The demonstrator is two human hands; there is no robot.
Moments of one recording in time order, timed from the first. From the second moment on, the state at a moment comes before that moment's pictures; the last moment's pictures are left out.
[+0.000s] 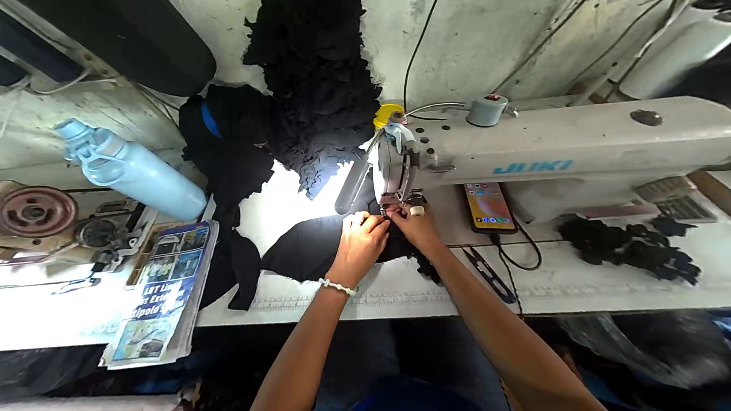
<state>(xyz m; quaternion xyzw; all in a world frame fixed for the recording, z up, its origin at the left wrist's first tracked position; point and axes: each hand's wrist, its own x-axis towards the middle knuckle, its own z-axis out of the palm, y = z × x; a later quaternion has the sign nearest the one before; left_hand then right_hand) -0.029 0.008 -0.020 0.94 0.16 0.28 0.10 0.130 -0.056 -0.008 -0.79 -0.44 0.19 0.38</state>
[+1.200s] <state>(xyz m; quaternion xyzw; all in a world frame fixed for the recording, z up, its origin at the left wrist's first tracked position) 0.009 0.036 0.035 0.87 0.40 0.08 0.28 0.127 -0.058 -0.013 -0.77 -0.46 0.16 0.40</state>
